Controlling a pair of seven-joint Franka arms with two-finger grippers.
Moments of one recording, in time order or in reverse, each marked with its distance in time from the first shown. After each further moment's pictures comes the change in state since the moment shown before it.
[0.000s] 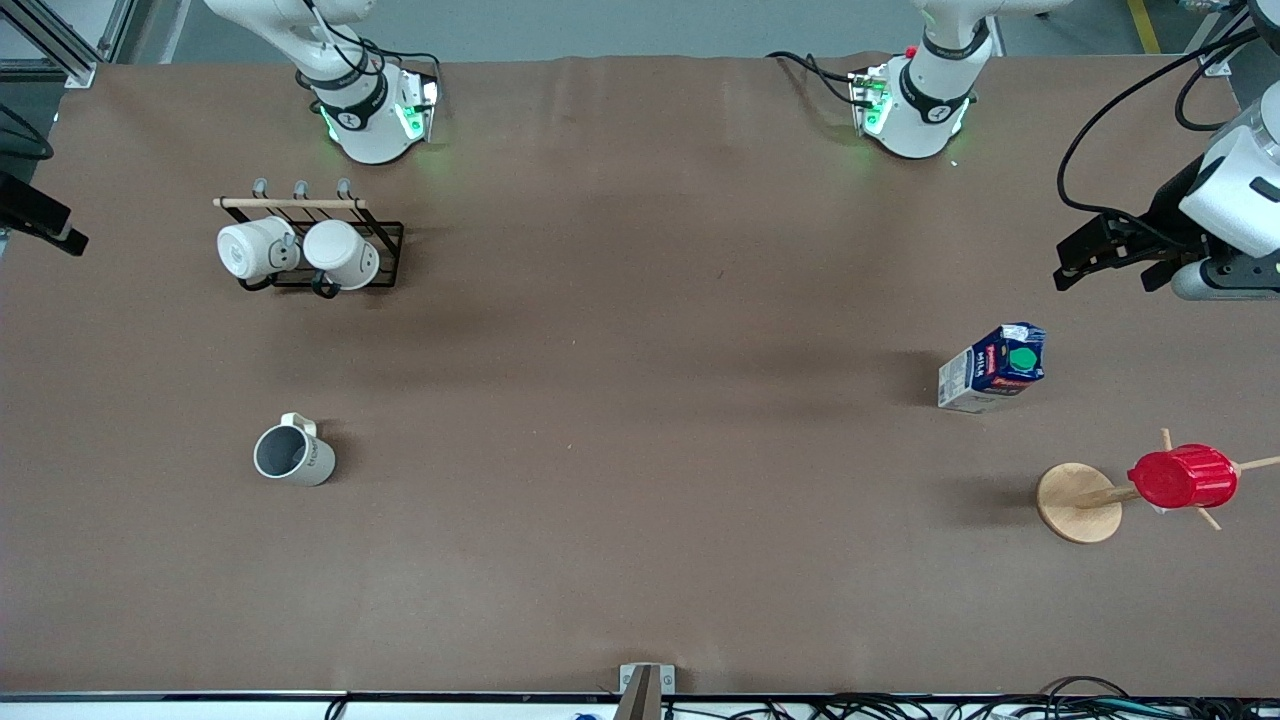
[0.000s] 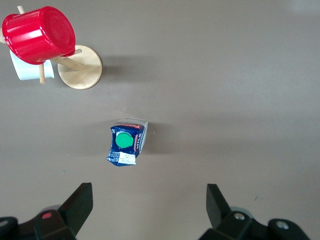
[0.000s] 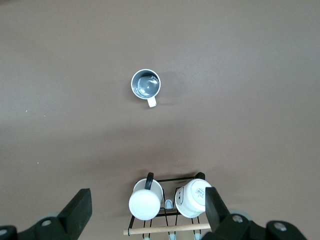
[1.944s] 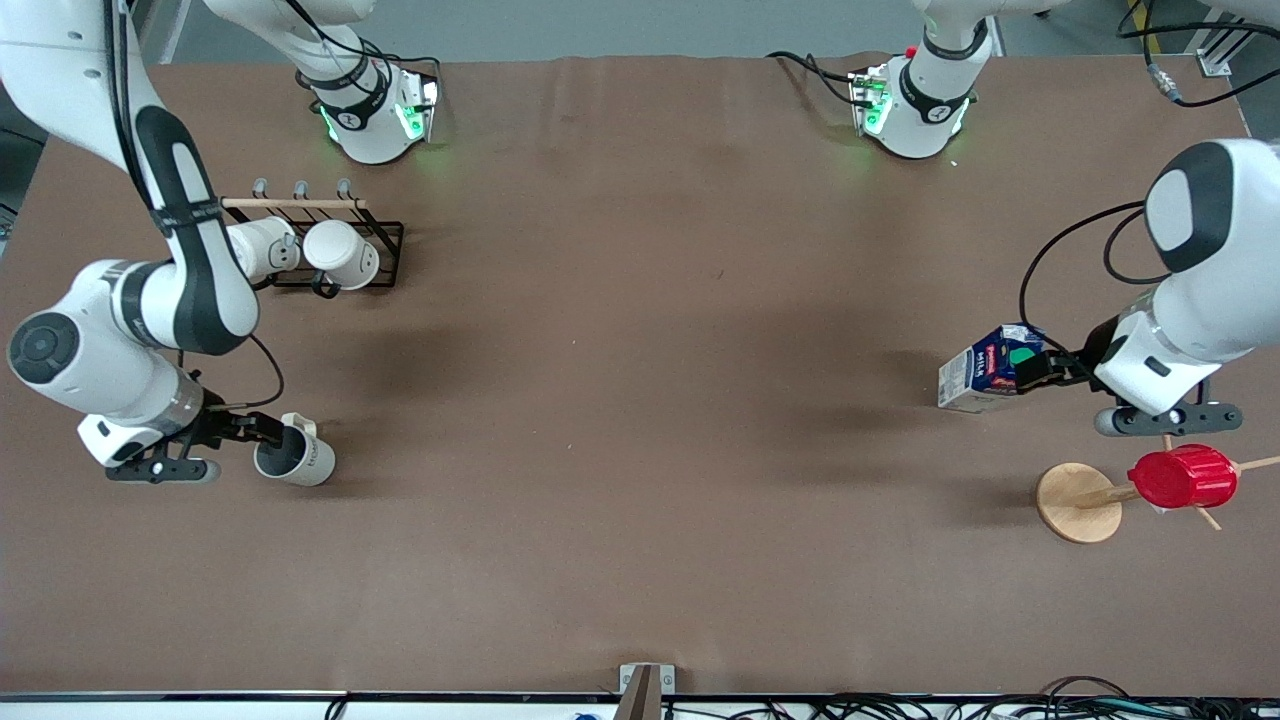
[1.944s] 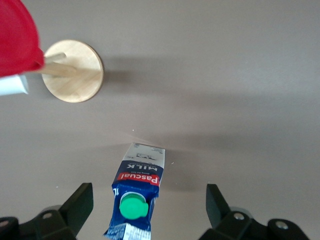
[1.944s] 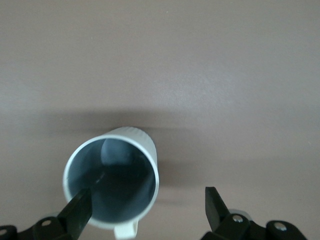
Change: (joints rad) left arm 0.044 0.241 0.000 -0.140 0.054 0.314 0.007; right arm 0.012 0.484 0.008 -0.403 0.000 0.951 -0.148
